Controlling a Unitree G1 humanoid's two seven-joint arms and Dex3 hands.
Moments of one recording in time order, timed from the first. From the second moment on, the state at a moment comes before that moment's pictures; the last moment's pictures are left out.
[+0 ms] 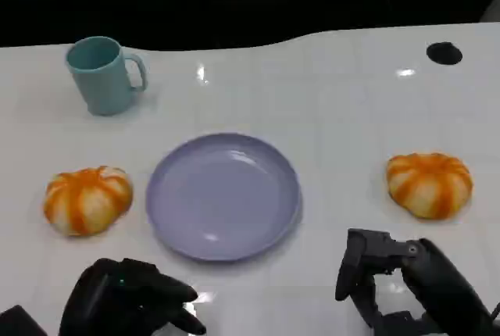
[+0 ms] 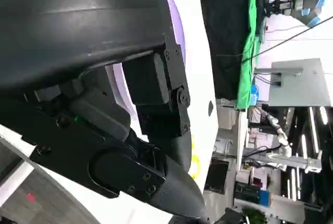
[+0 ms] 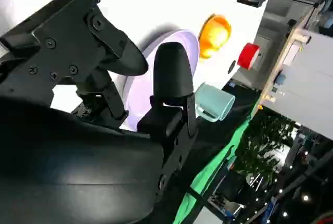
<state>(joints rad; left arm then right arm) 0.10 -0.01 0.08 0.41 -0.32 -0.48 -0.58 0.09 -0.16 0.17 0.12 -0.12 -0.57 0.24</state>
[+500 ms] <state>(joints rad) 0.10 -0.01 0.08 0.41 -0.32 -0.47 -0.58 0.09 -0.16 0.17 0.13 -0.13 -0.58 0.24</state>
